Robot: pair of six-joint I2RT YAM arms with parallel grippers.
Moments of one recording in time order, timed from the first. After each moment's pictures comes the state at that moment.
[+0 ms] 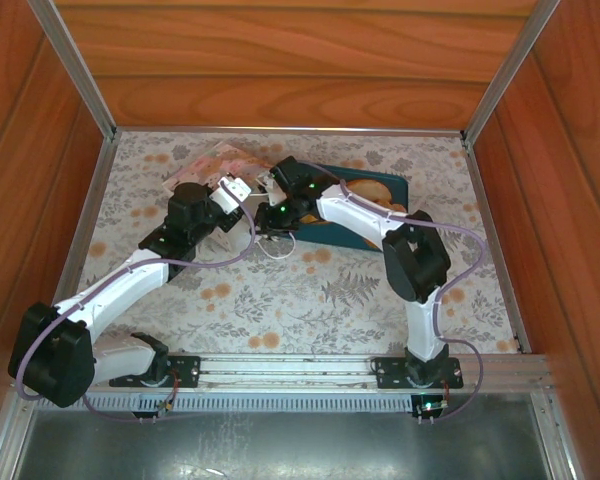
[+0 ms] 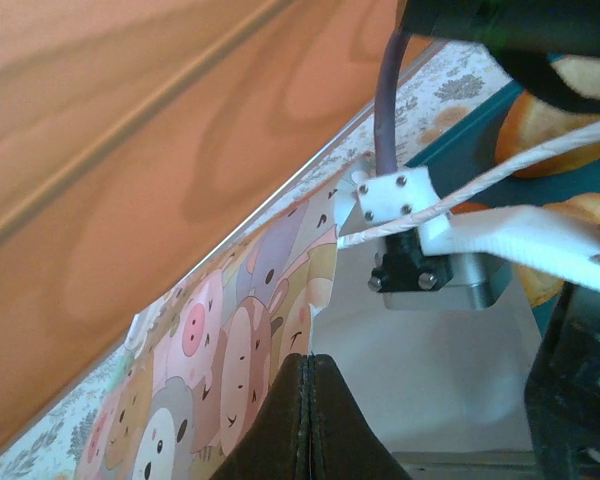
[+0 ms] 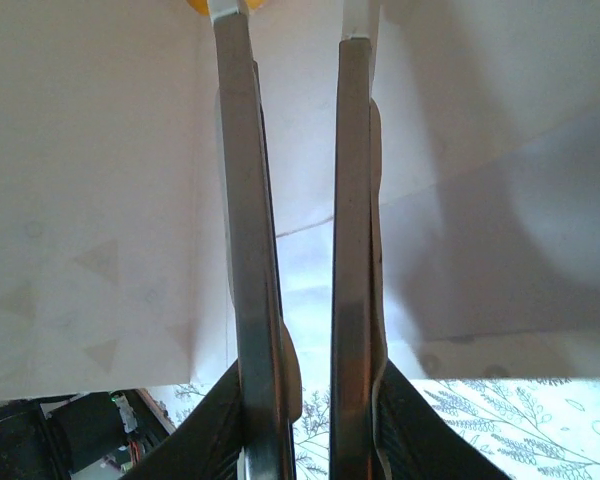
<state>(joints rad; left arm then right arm) -0.49 1.20 0.74 0.16 0.02 0.46 0.76 2.01 1.61 -0.64 -0.53 0.50</state>
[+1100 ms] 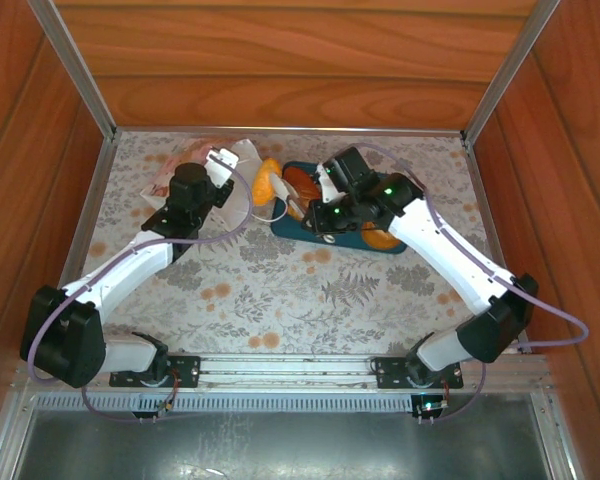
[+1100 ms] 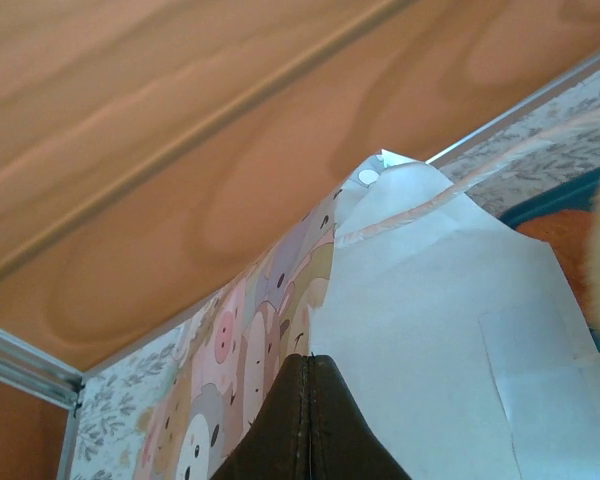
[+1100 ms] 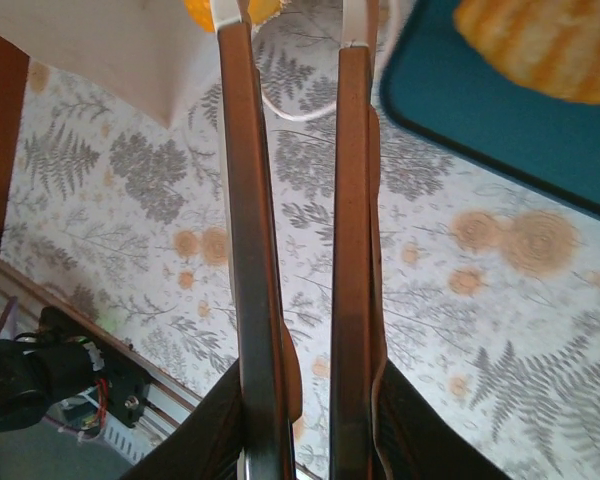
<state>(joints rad) -0.44 1.31 0.88 0.15 -0.27 0.37 0.73 1.47 1.51 -1.04 -0.23 0.47</state>
